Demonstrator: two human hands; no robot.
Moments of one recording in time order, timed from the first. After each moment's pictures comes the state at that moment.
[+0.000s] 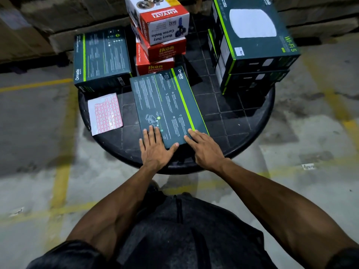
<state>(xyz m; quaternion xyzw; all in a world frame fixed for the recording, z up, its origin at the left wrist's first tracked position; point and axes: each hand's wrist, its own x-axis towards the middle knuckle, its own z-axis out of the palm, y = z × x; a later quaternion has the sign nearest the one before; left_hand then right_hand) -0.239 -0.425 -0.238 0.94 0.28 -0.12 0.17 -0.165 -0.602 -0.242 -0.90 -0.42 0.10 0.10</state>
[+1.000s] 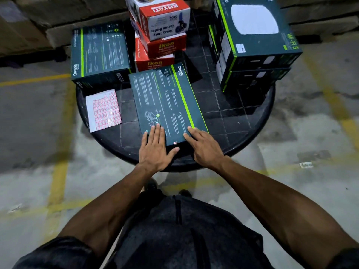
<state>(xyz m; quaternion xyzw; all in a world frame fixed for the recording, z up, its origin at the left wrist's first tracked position) -0.251 -0.421 -0.242 0.98 0.14 -0.11 0.03 -0.164 -0.600 -0.245 -0.90 -0.42 0.10 0.09</state>
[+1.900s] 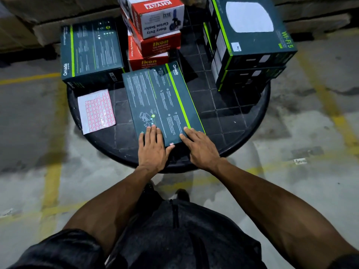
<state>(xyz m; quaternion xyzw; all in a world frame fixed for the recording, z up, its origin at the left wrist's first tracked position) -0.244 -0.425 -0.254 0.99 0.14 -0.06 0.00 -0.168 -0.598 -0.245 -0.91 -0.40 0.10 0.09</state>
